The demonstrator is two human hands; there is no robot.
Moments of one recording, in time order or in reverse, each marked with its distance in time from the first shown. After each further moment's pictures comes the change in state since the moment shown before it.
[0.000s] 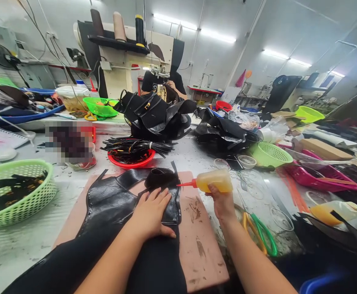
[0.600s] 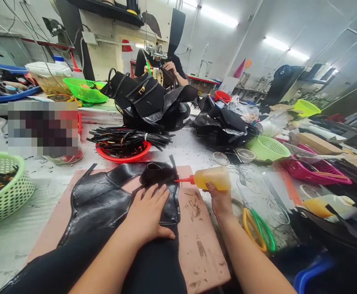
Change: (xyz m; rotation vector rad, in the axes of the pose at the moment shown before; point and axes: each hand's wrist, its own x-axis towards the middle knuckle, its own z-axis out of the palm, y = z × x) left_hand 0.001 0.004 -0.003 0.129 -0.049 0.007; right_hand 0.009 0.025 -0.013 -0.120 -0.042 -0.072
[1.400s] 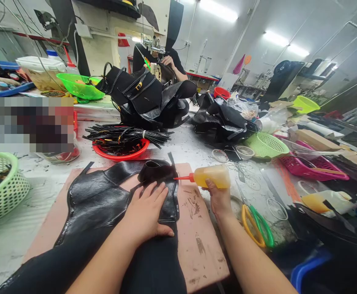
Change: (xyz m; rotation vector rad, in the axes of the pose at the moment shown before) left_hand 0.001 0.001 -0.001 -0.020 -0.007 -0.013; right_hand -0.002 0.002 -0.003 -0.002 0.000 0.018
